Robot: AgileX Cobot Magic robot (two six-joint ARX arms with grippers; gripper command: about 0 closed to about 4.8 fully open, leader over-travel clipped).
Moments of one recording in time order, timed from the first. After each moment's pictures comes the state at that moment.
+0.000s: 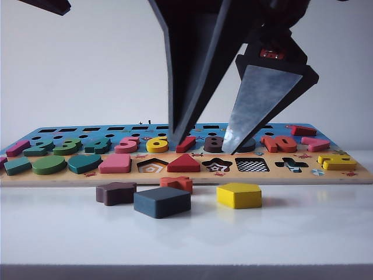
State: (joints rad) left arm -0.52 0.91 0.98 -0.90 0.49 0.26; right arm 1.03 1.41 1.06 -0.84 -0.09 0.24
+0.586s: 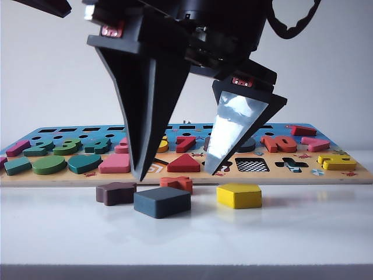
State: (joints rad) left arm -0.52 0.91 0.98 -0.90 0.49 0.26; right arm 1.07 1.55 1.12 -0.80 0.02 0.29
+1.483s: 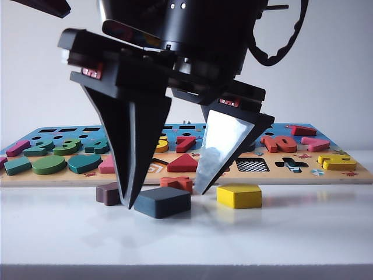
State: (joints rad) left arm -0.52 0.91 0.98 -0.90 0.49 0.26; right arm 1.09 1.61 1.13 -0.76 0.05 0.31
